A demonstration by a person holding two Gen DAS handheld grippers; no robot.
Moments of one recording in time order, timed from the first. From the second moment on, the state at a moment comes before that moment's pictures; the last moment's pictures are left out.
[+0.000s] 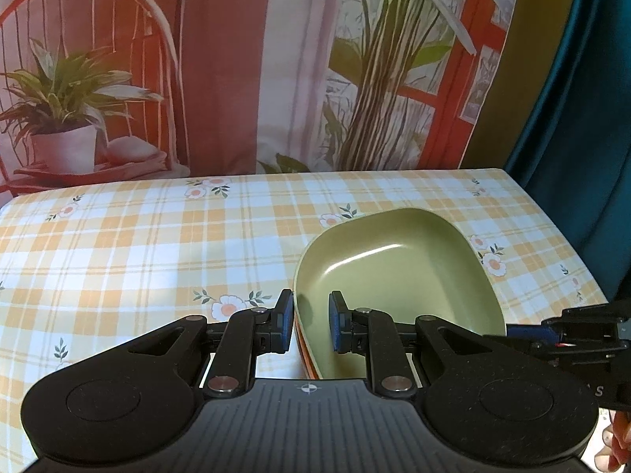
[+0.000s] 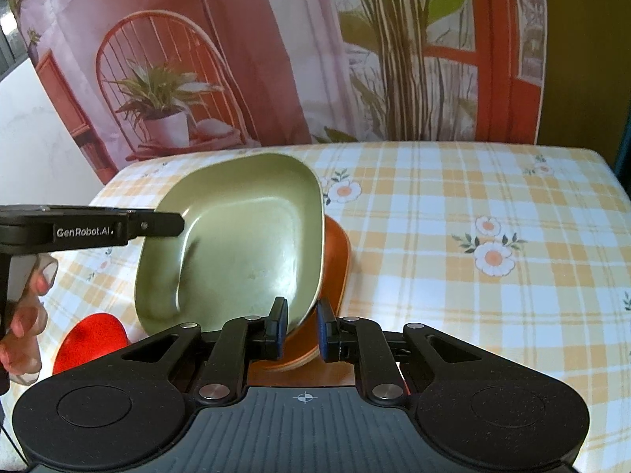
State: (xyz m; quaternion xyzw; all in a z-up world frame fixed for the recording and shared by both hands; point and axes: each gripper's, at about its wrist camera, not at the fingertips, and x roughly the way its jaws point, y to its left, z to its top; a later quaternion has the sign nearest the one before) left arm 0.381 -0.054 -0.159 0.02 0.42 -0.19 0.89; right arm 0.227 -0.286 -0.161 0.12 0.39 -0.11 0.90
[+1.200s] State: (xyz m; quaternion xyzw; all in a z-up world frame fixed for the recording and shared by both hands) left arm 0.397 -0.055 -0.183 0.03 0.44 -0.17 0.88; right arm 0.233 -0.283 -0.167 0.10 0.42 -0.12 0.89
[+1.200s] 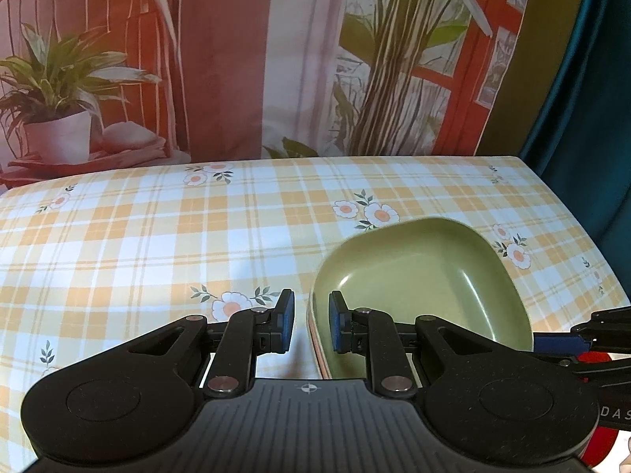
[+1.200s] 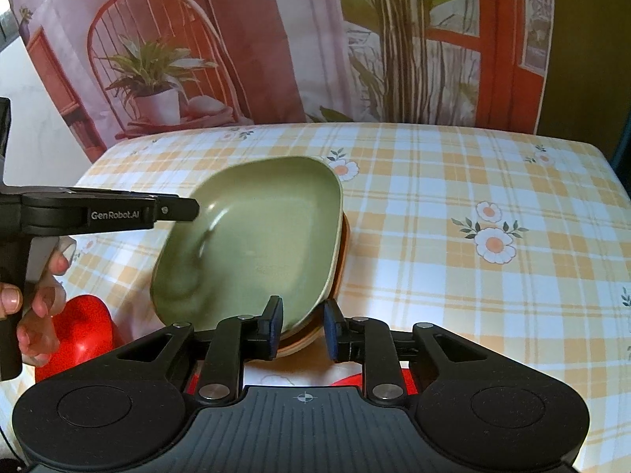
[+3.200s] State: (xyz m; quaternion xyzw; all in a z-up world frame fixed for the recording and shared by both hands) left arm 0.265 -0.001 -0.123 0.04 0.40 -0.14 0.90; right arm 0.175 -0.192 -0.157 0.09 0.30 -0.11 0.94
